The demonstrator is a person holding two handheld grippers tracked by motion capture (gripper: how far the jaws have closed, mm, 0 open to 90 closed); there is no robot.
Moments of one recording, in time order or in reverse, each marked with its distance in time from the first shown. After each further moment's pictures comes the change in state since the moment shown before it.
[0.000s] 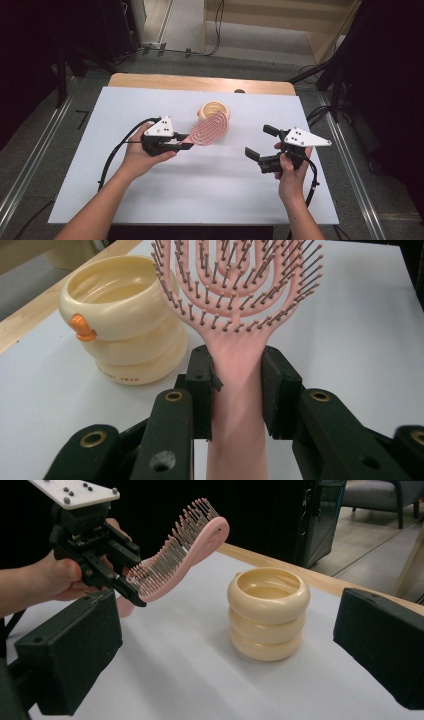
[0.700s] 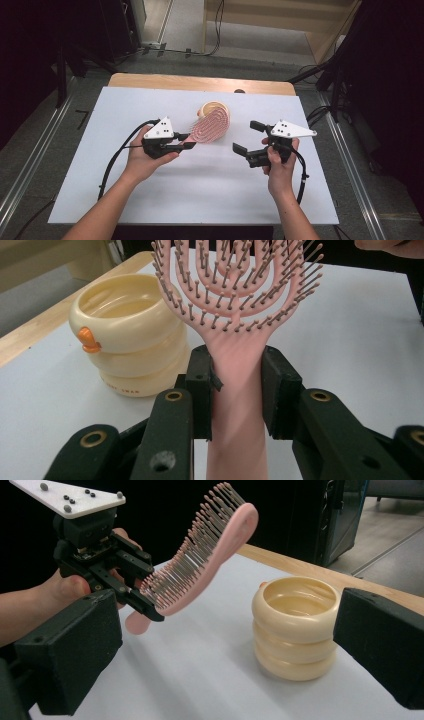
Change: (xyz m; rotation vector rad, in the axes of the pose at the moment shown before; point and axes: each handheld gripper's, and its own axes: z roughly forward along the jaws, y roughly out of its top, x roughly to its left) left arm -0.012 0.002 0.001 -0.066 0.056 -0.039; right arm 0.009 0.014 0.029 0.024 0.065 0.028
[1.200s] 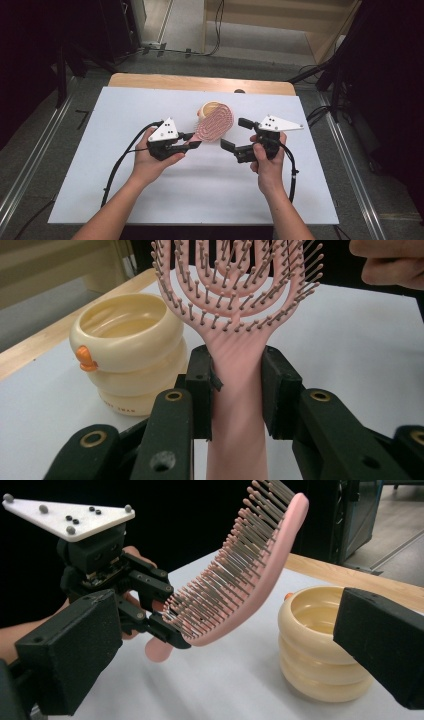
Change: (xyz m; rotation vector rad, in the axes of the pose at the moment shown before) left arm -0.011 0.006 0.009 -0.065 0.051 -0.025; right arm 0.012 0.012 0.025 0.000 0.033 0.060
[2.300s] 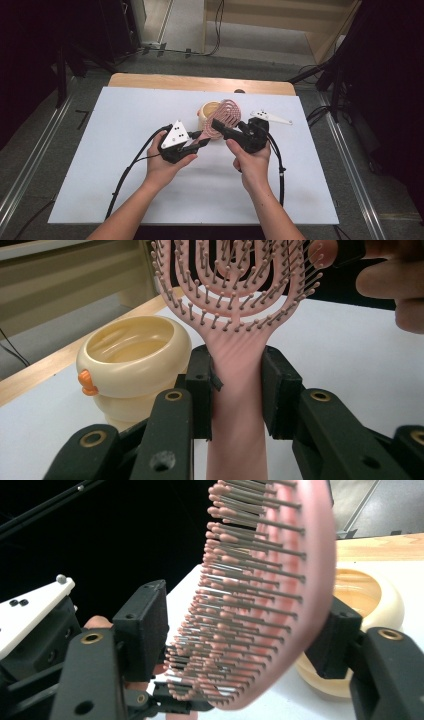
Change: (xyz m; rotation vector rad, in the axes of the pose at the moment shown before) left arm -0.021 0.003 0.022 -0.067 0.121 -0.002; right arm 0.004 0.004 0.033 -0.053 -0.138 0.335
